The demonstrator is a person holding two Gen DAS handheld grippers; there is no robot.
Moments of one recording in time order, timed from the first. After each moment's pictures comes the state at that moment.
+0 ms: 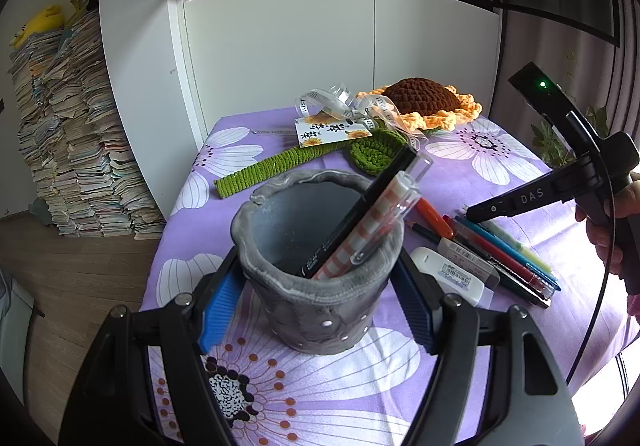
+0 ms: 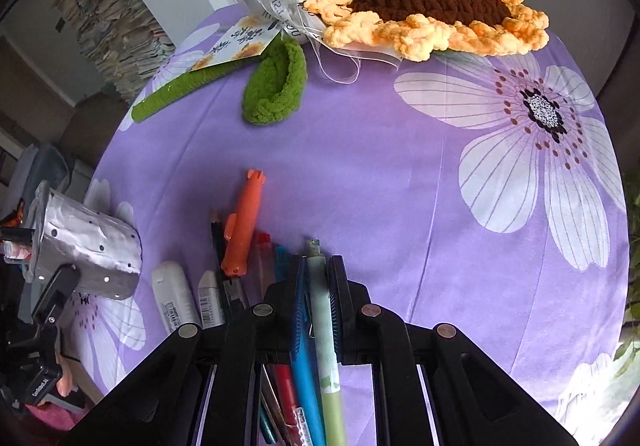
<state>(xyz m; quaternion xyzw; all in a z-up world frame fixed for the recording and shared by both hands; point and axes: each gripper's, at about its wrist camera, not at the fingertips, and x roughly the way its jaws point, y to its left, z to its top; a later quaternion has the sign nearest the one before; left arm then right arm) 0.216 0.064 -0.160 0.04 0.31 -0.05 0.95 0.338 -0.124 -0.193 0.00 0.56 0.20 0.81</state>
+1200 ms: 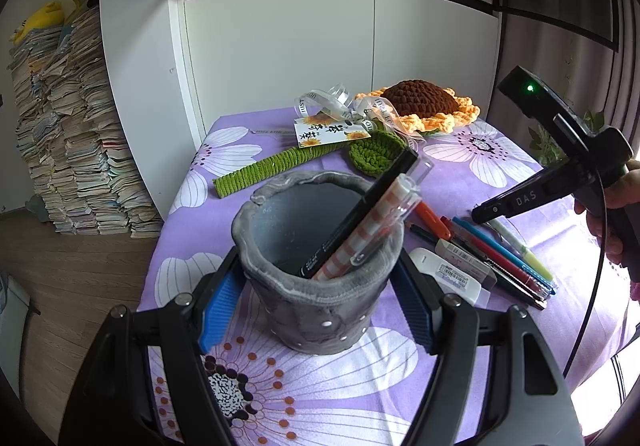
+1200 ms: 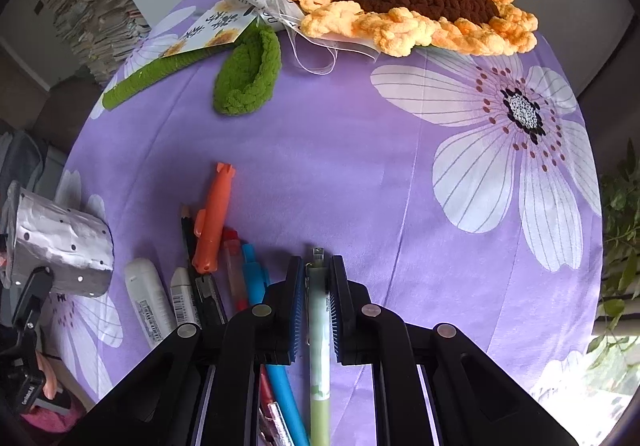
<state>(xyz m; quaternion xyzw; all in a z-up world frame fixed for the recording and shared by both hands) 0.216 0.065 -0.158 0.03 0.31 -0.06 0.95 0.346 -0.120 -0.192 -0.06 0.58 0.16 0.80</state>
